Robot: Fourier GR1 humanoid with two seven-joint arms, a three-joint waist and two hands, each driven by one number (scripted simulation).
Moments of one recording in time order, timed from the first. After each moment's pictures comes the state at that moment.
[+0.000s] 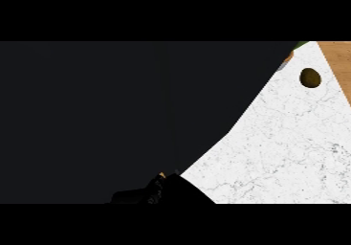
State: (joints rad) left arm 0.72 0.81 0.04 -2.17 0.98 0.01 -0.60; right arm -0.51 0.00 0.73 -2.11 0.06 -0.10 0.71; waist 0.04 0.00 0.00
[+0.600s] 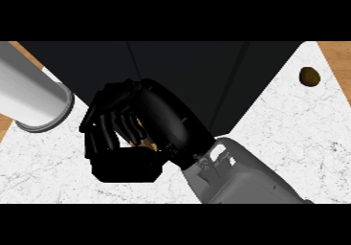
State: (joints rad) left arm 0.78 0.77 0.18 -2.18 1.03 -0.11 -0.51; right arm -0.84 0.00 0.52 -1.68 -0.01 -0.15 0.57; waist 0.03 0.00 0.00
